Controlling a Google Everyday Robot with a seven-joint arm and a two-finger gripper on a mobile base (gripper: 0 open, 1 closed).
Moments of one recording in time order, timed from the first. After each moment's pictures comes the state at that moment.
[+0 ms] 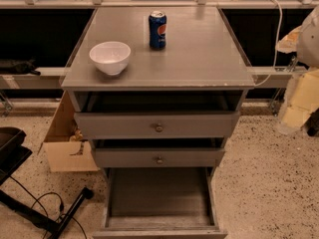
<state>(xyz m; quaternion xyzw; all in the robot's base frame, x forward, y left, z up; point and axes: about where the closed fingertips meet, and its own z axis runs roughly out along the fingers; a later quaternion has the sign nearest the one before) 0.438 -0.217 0.976 -0.60 0.78 -0.03 0.16</state>
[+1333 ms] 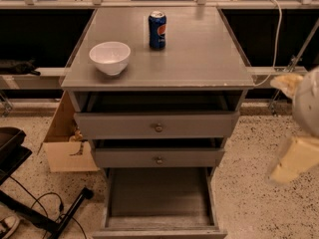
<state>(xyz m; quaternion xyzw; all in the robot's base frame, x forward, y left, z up) 0.383 -0.194 0.932 -0.61 0.76 -0.05 0.22</state>
